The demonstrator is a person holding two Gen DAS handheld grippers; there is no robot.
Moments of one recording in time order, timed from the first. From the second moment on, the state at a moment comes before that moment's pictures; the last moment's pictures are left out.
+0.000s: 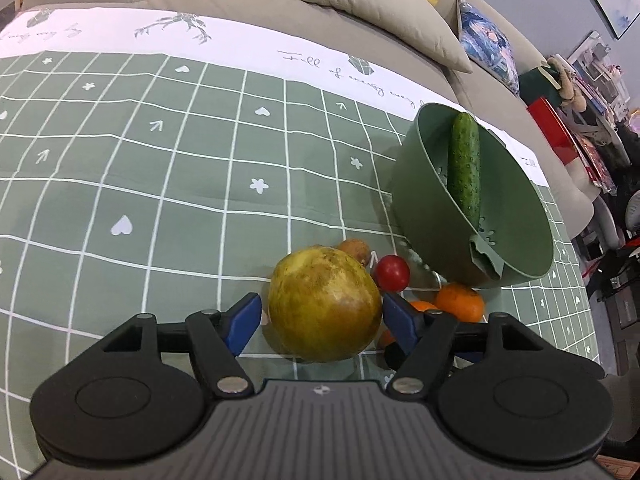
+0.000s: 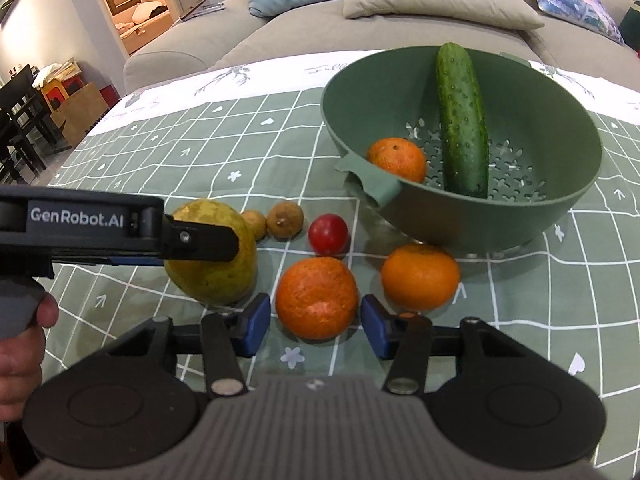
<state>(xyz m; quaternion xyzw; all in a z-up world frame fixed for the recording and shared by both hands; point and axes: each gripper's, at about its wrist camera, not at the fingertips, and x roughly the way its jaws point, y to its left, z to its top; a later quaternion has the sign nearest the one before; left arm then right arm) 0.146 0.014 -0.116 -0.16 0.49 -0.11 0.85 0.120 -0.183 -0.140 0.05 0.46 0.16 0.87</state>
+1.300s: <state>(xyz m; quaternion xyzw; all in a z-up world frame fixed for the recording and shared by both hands) 0.116 -0.013 -0.037 -0.11 0.44 -0.16 0.88 0.082 -0.203 -0.071 0.00 0.41 0.19 0.89</state>
